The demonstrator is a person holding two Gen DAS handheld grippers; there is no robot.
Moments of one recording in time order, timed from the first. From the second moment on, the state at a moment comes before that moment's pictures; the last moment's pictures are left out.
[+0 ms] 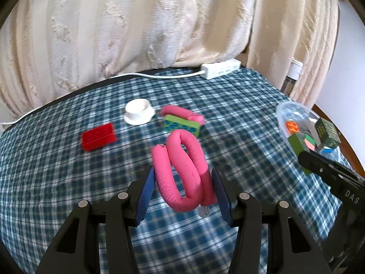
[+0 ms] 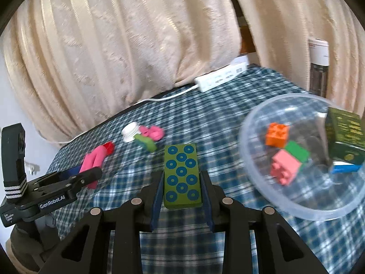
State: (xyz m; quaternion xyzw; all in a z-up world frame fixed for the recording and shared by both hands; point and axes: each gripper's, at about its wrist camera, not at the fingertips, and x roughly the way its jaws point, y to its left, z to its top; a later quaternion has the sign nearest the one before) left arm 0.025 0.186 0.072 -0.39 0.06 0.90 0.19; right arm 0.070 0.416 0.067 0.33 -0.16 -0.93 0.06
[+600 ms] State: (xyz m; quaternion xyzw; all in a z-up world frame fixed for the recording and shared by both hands) left arm 0.026 0.263 0.075 -0.40 0.09 0.87 0.26; right arm 0.090 0.495 0.063 0.31 -0.20 -0.93 -0.02
